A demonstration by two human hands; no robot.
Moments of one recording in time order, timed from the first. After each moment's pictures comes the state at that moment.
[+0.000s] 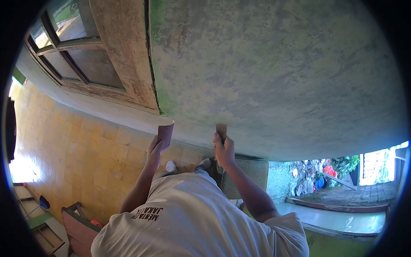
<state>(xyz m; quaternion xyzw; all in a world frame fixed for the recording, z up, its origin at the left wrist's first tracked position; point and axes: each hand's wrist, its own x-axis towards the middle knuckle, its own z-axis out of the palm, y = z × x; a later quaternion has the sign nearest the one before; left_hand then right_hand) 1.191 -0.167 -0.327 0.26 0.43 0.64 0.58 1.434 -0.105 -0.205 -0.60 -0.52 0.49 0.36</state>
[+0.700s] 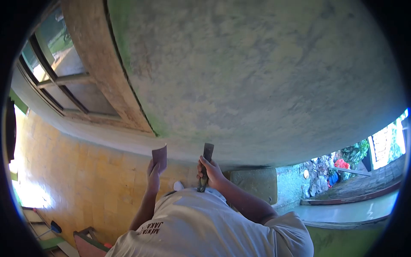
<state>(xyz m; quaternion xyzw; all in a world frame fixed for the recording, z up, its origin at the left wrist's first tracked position) 1.199 -0.189 -0.340 0.24 0.46 0.67 0.52 1.435 -0.132 -0.232 -0.45 -0.20 0.80 0.35</state>
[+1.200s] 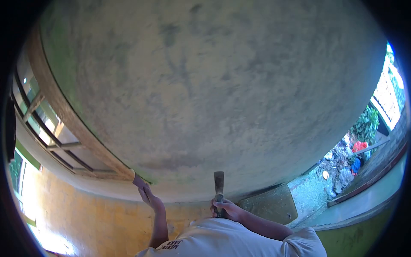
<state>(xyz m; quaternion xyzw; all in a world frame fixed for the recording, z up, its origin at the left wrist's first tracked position) 1.277 -0.100 -0.259 0.29 0.51 0.78 0.21 1.577 -0.160 -0.219 -0.27 -0.17 0.88 0.34</state>
